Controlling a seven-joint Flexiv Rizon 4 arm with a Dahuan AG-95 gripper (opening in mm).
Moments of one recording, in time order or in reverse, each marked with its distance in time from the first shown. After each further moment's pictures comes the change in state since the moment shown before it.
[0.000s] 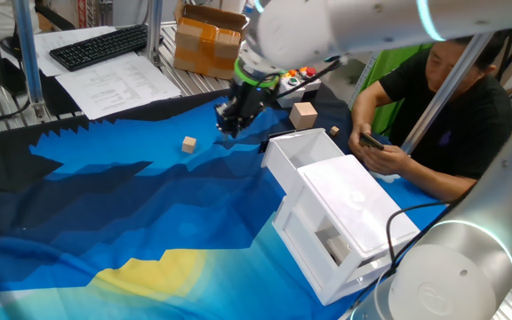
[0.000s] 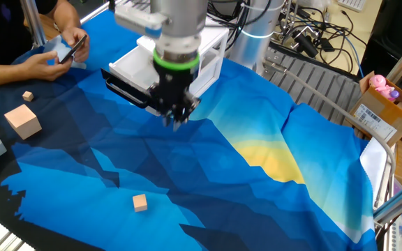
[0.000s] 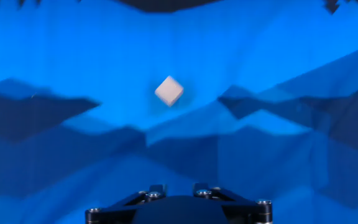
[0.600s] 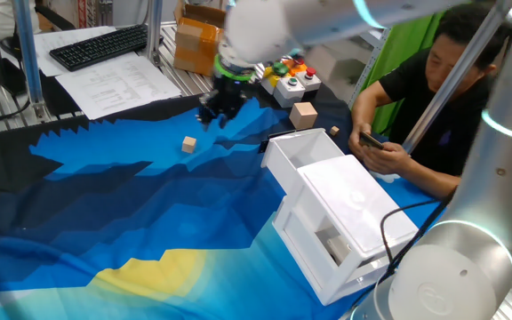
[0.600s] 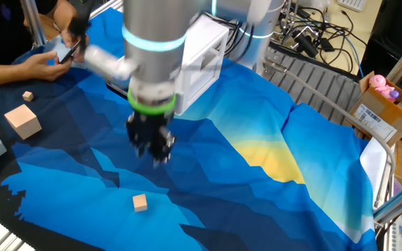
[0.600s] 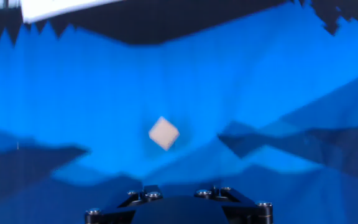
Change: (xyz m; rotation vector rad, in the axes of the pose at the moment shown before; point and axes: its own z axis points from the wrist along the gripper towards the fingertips) arm -0.075 0.011 0.051 0.011 0.006 0.091
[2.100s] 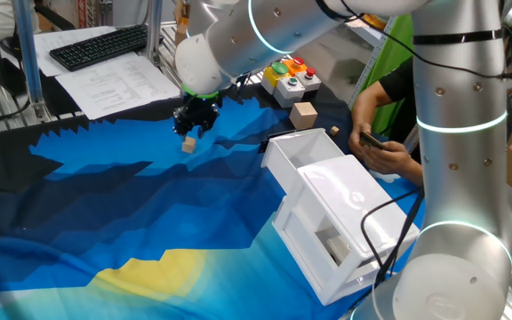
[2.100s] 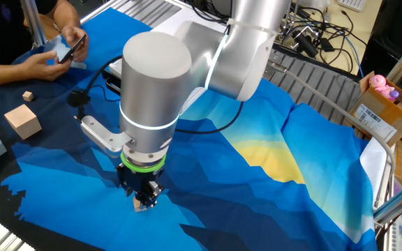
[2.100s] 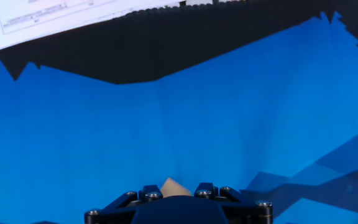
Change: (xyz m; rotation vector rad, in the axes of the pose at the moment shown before) arm -0.032 0.001 0.082 0.067 0.000 0.047
